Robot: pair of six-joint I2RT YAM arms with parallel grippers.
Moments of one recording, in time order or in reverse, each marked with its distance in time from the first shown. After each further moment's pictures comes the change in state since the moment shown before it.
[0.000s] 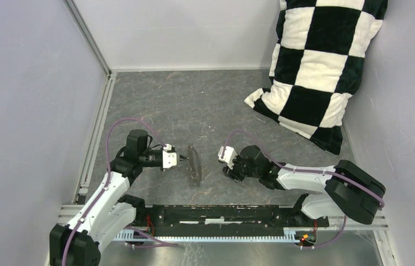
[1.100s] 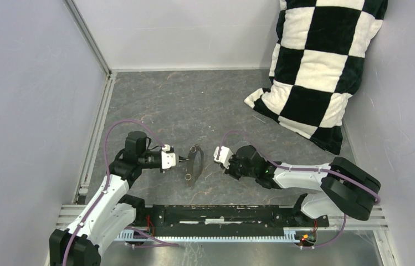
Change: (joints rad) left arm 0.006 -0.045 -0.024 0.001 0.005 -0.053; right arm 0.040 0.071 0.039 0.034 0.058 -0.043
